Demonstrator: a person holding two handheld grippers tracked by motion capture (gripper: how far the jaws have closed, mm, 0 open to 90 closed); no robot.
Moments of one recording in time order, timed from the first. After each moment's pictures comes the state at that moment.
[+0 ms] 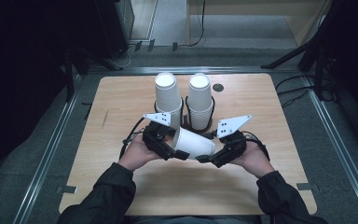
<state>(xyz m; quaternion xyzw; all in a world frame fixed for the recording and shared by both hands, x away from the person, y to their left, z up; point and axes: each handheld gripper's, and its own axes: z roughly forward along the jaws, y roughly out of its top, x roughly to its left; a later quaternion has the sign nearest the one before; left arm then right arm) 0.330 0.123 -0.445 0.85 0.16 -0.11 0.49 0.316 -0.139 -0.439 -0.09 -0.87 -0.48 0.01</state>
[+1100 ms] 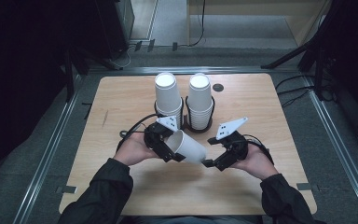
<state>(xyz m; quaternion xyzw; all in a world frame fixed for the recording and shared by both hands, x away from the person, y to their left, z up) 0.332 0.112 -0.443 0.93 0.13 -0.03 0.34 0.318 -0.146 -0.460 -0.16 -0.90 -0.40 0.02</state>
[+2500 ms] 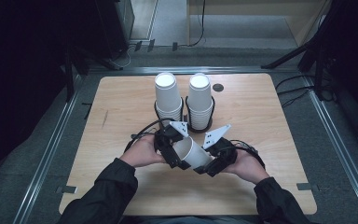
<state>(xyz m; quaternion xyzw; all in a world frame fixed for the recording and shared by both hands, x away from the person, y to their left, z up) 0.332 0.089 -0.454 0.94 0.12 -0.08 0.31 0.311 -0.117 -0.480 -0.11 -0.93 -0.36 0.03</state>
